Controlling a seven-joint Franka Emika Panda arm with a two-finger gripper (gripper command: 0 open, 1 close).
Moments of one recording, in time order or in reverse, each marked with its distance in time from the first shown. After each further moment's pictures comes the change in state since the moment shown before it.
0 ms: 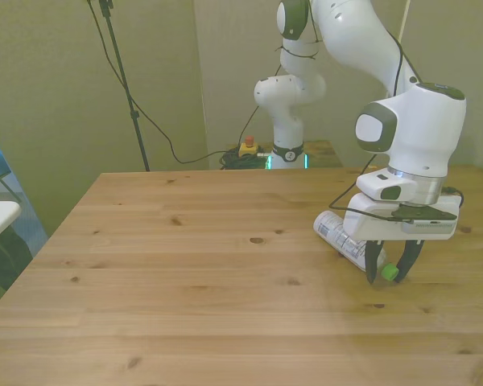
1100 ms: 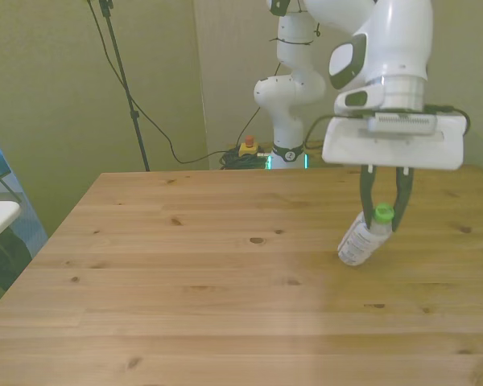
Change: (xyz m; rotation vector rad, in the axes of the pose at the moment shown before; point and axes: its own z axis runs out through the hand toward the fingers) arm 0.037 0.070 -0.149 0.266 0.292 0.378
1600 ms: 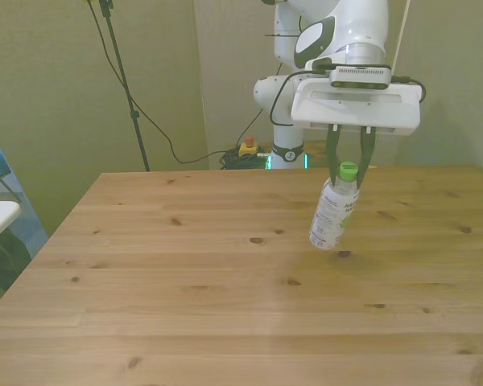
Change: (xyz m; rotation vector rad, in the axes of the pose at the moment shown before) arm 0.015 0.051 -0.032 0.119 0.152 0.027
